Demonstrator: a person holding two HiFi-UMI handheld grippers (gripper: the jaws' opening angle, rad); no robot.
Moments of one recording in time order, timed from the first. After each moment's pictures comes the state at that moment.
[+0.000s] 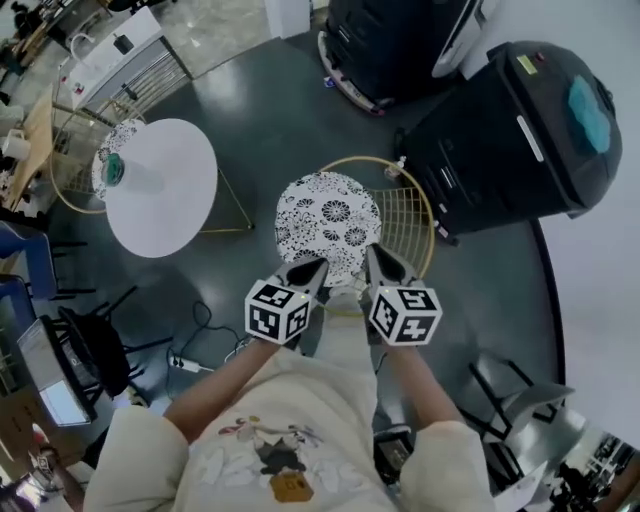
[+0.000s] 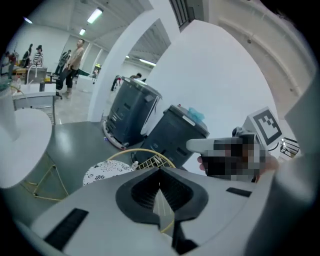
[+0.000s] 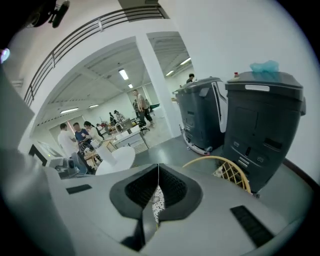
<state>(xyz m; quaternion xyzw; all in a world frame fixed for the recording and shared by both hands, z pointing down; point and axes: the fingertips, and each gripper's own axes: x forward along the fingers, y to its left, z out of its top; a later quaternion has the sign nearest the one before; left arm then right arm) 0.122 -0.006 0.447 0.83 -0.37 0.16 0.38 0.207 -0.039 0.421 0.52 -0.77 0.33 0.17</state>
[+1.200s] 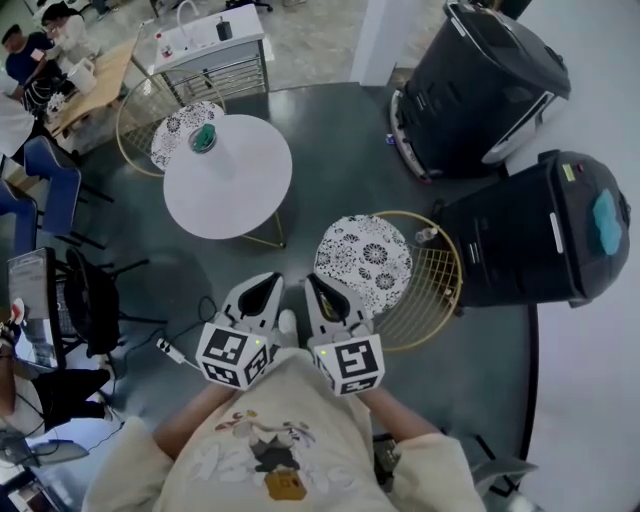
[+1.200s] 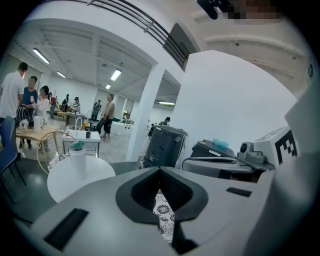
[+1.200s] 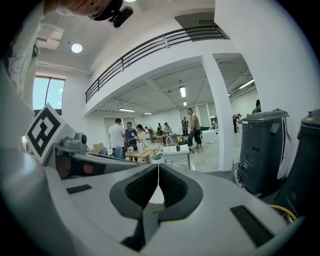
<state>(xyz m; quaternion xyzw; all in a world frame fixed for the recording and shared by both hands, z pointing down) -0.105 0.060 0.297 0.77 -0.59 0.06 0.23 -0.059 0.044 0.290 0.31 -0.94 0.11 0.10</state>
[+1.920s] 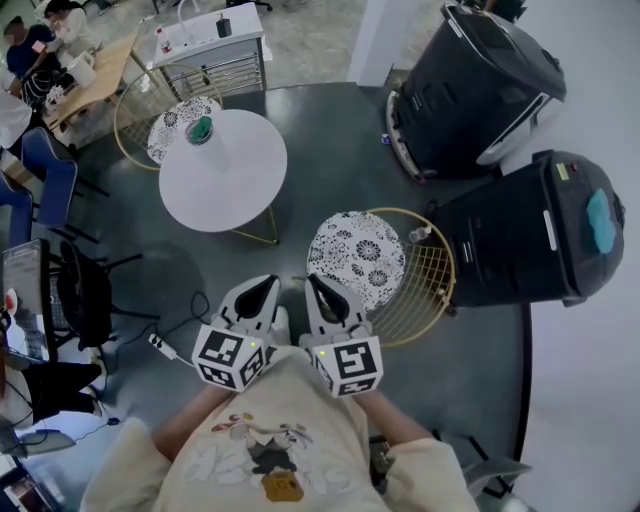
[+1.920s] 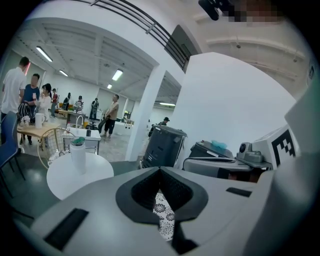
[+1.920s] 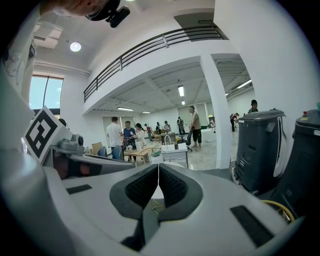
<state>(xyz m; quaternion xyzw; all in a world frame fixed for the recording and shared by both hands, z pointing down) -0.087 0.082 0.302 0.77 -0.59 0.05 0.23 -0.035 0.061 0.294 0.32 -0.93 0.12 0.11</state>
